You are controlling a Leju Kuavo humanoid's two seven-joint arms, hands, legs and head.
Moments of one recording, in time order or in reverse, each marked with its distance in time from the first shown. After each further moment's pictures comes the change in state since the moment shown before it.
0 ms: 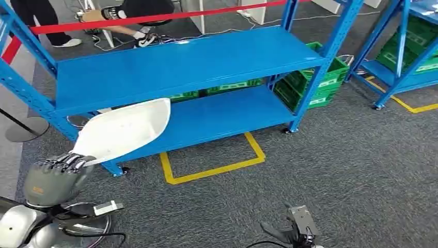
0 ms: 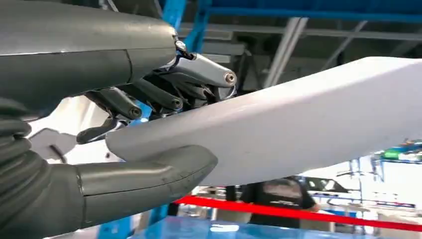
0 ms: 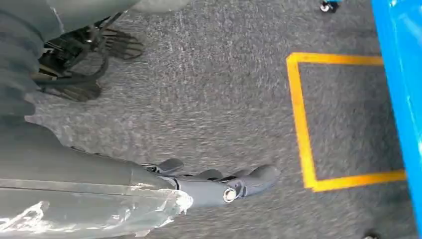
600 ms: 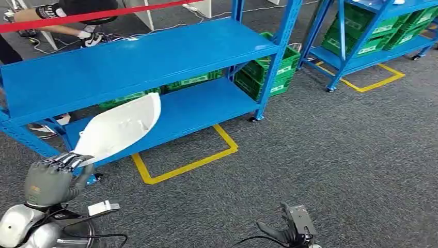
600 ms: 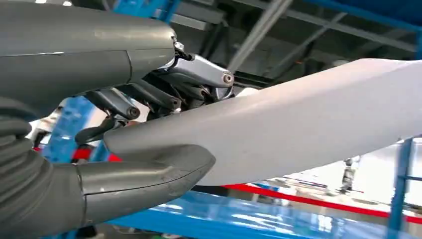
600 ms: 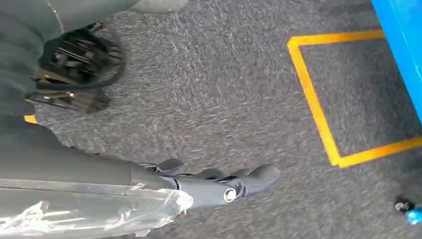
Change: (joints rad) left arm 0.003 -0.004 -0.011 0.019 0.158 -0.013 -0.085; right arm 0.011 -0.002 0.053 -0.004 -0.052 -0.001 0.005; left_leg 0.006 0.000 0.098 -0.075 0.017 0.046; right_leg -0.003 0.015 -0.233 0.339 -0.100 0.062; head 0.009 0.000
